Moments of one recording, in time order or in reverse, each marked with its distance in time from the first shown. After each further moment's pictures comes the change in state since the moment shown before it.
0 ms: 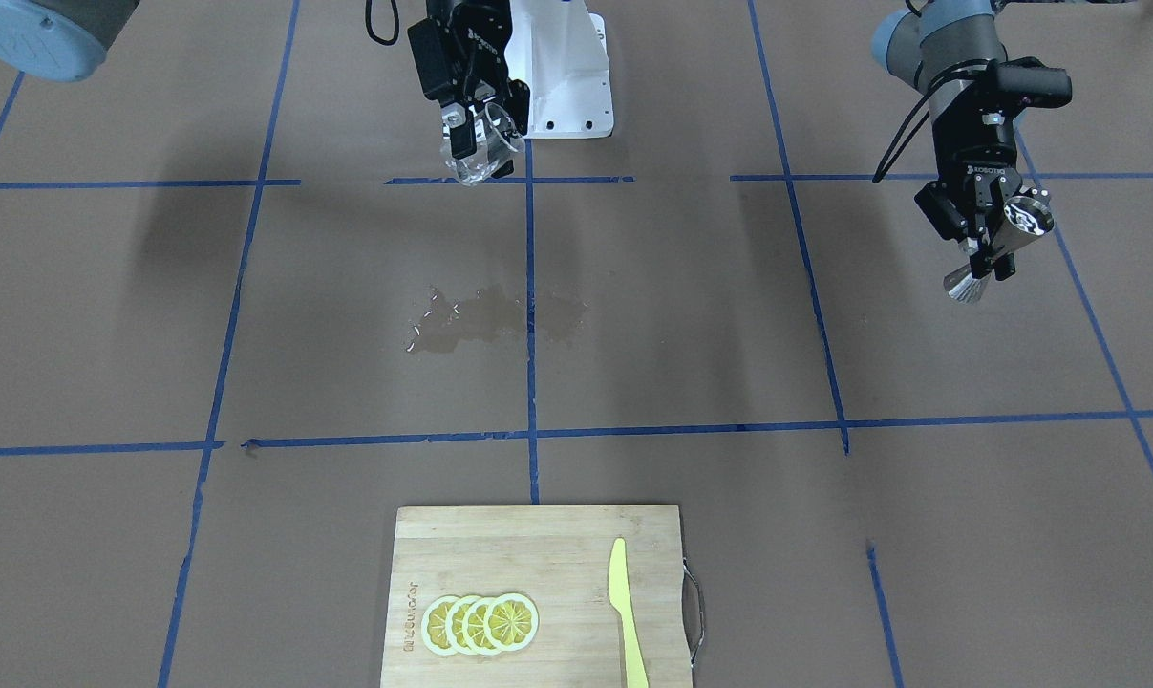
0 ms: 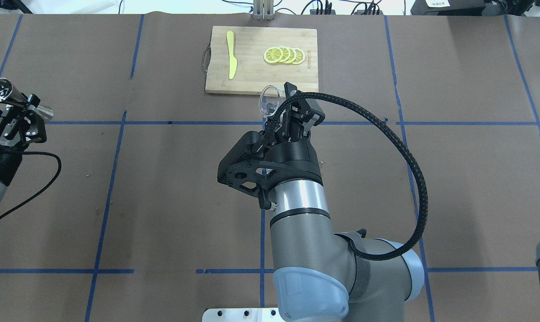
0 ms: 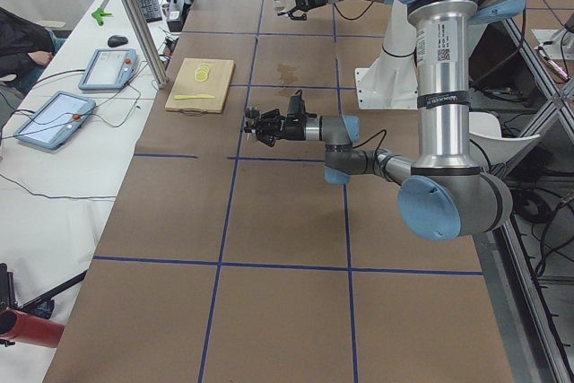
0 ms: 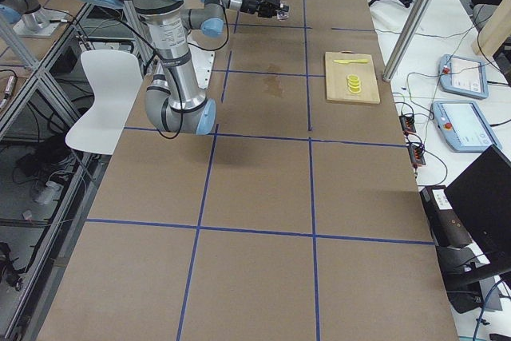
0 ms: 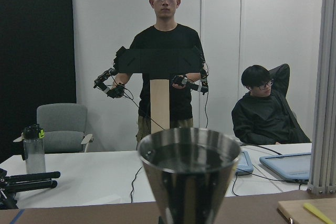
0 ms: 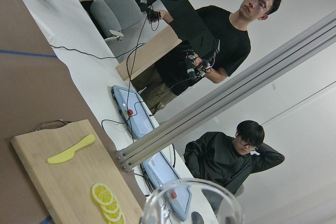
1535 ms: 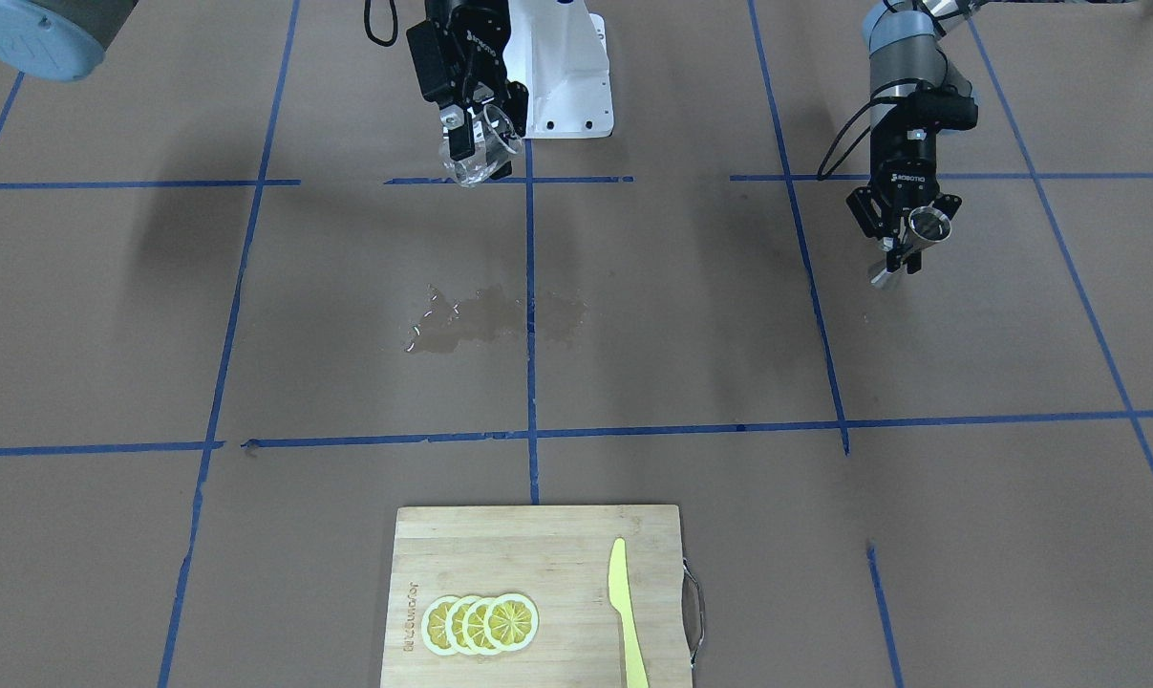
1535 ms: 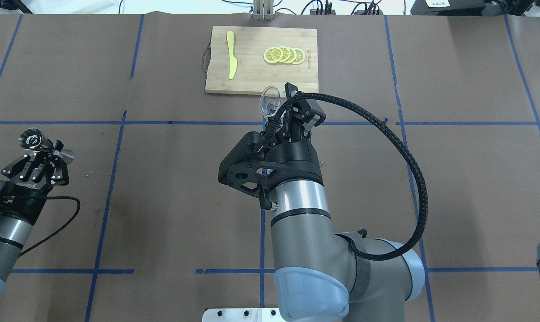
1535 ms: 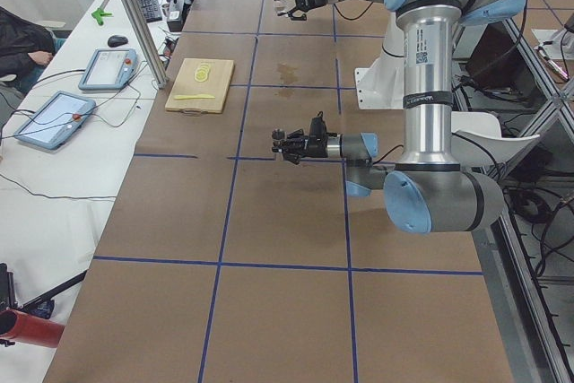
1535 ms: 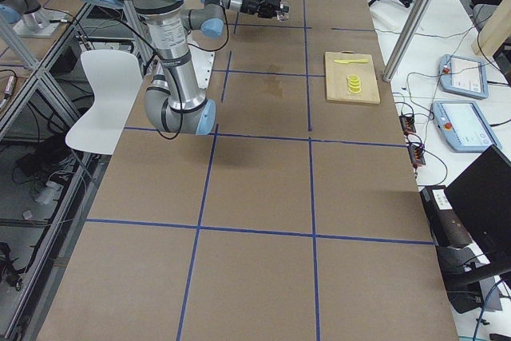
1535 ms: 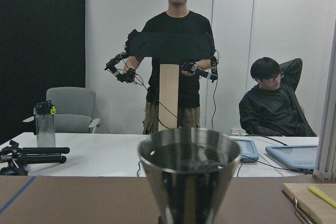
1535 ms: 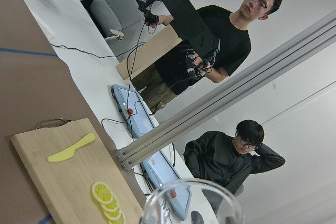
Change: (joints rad) left arm 0.256 0.001 0.112 -0.002 0.139 -0.103; right arm 0.000 -0.004 0.000 0.000 0.000 0.001
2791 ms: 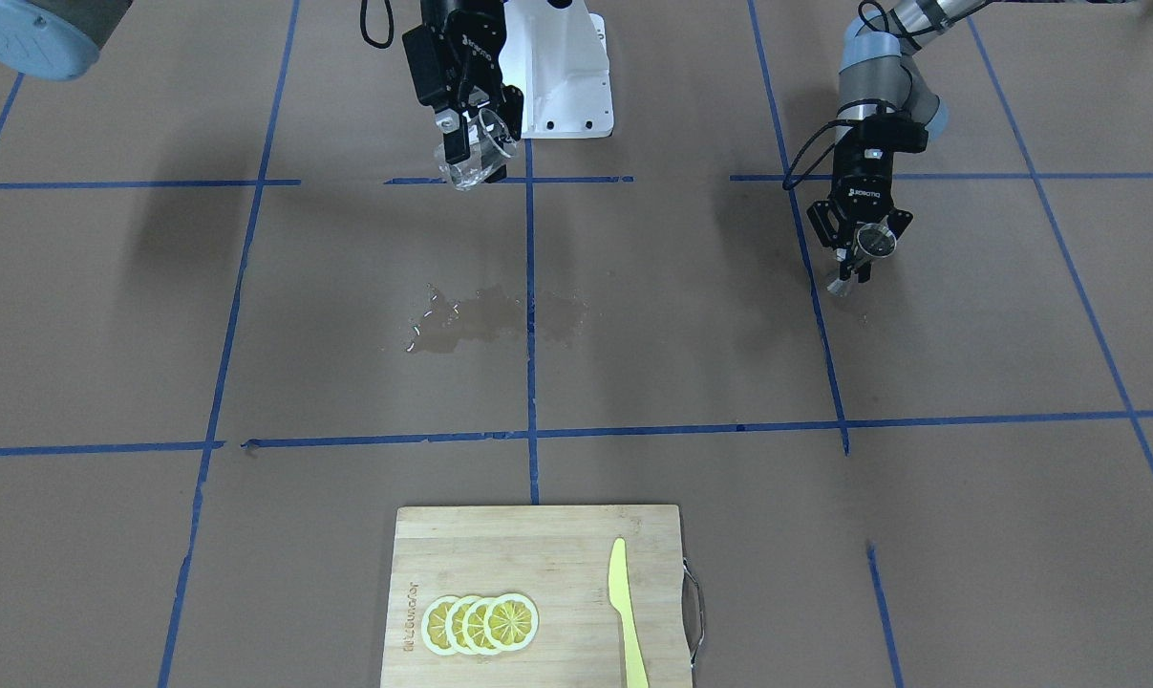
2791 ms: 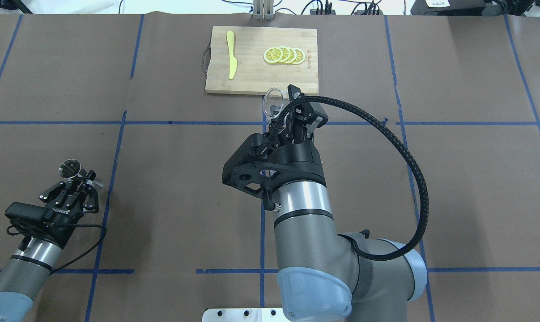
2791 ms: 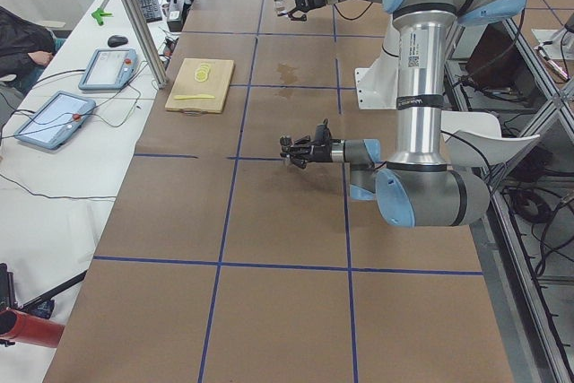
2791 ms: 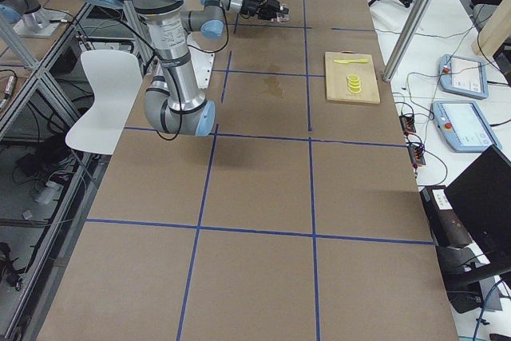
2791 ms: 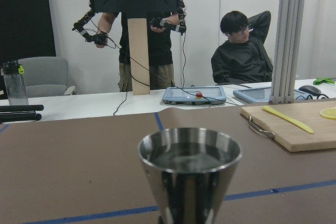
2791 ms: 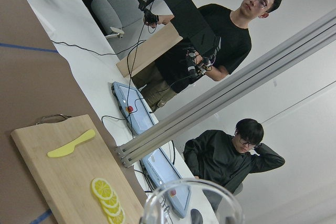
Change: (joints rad) left arm 0.061 -0.080 0.123 -0.012 0.001 -0.029; right arm 0.000 -0.012 0.001 0.001 0.000 0.002
